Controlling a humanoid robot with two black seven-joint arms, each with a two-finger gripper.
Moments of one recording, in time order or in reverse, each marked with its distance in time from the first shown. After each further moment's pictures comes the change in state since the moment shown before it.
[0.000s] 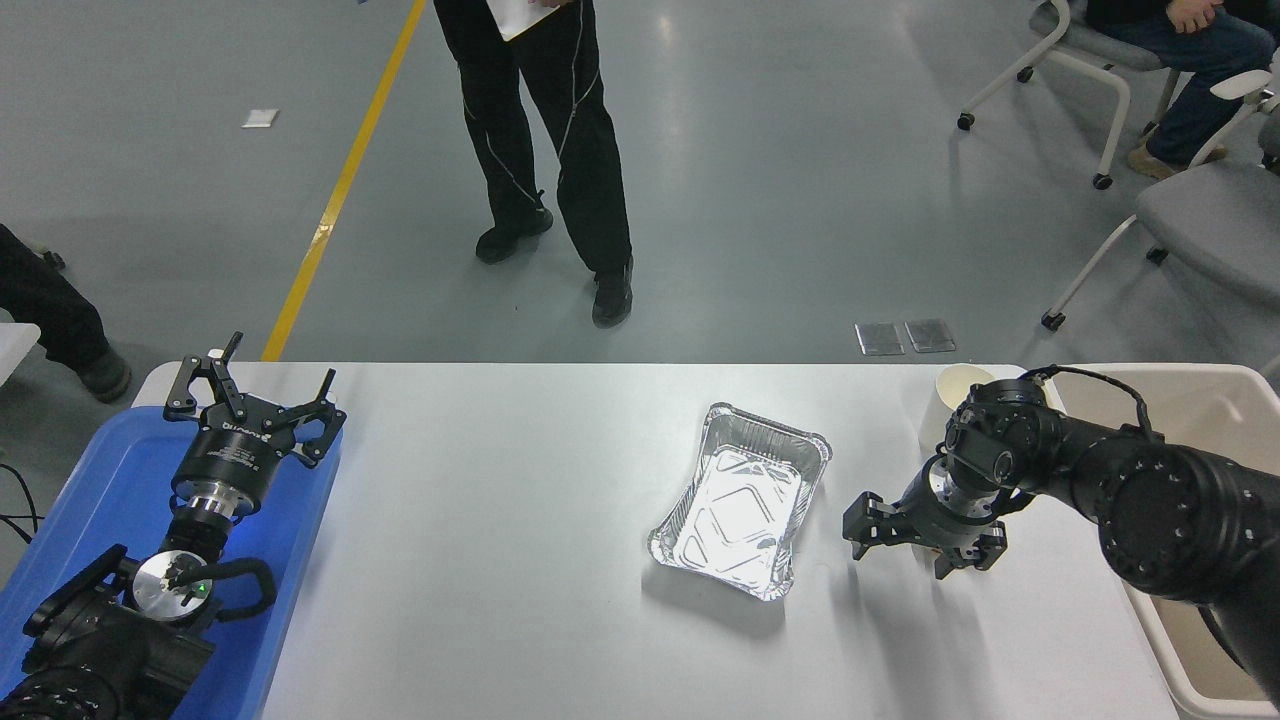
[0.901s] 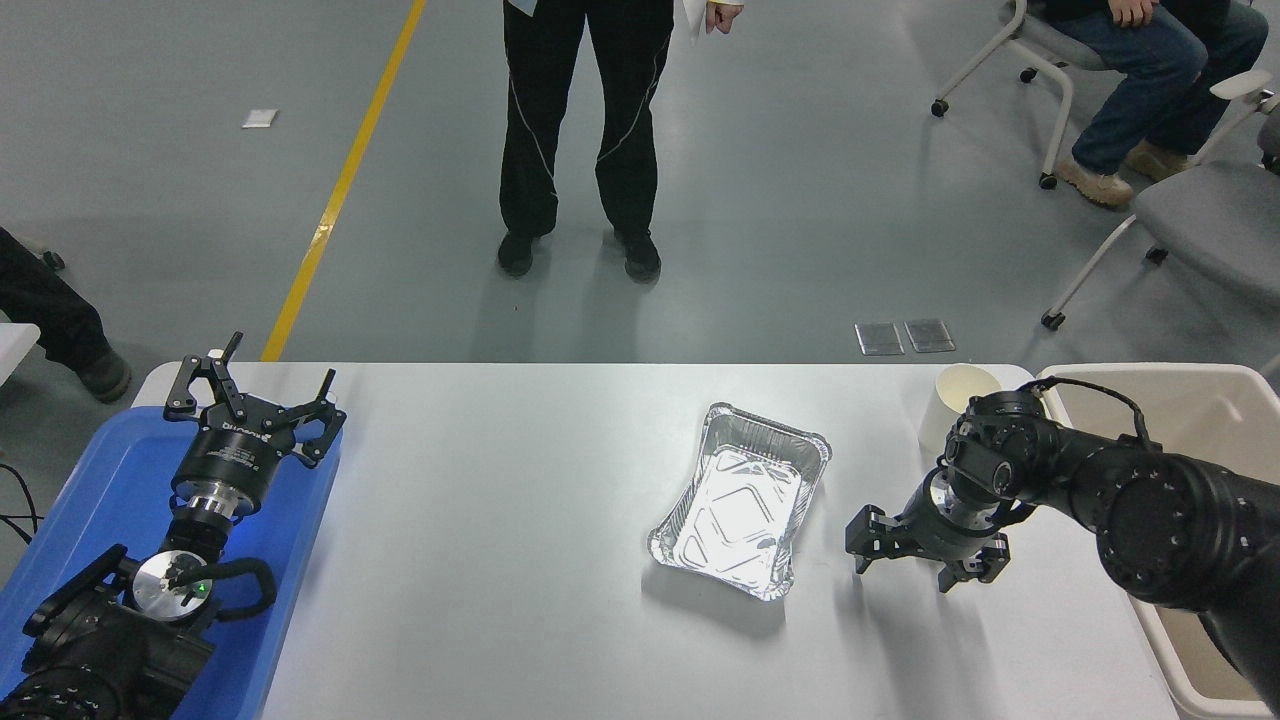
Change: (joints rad) left arm 0.000 0.000 0.000 0.000 0.000 0.000 0.000; right arm -0.010 0.000 -0.008 0.005 -0.001 0.000 0.000
